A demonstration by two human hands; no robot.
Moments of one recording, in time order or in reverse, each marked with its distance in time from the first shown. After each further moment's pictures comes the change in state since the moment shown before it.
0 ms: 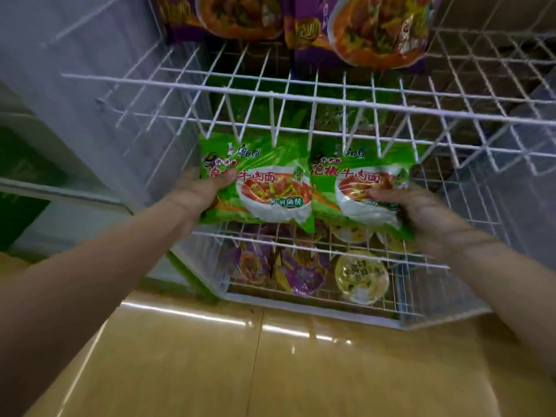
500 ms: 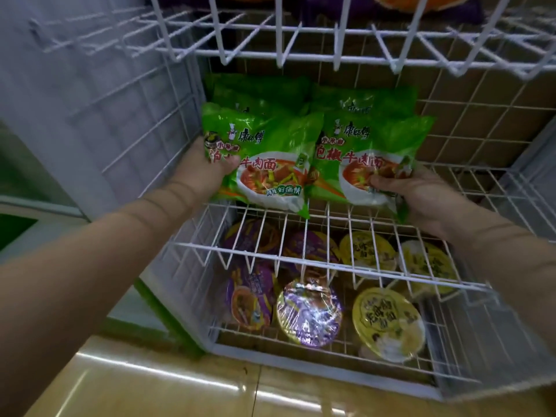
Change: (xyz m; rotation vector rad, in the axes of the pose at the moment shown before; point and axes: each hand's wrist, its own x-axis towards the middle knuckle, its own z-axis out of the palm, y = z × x) left_hand 0.075 -0.017 0.025 0.170 0.055 0.426; right_hand 0.106 0.026 -0.006 -0.133 0.082 -0.272
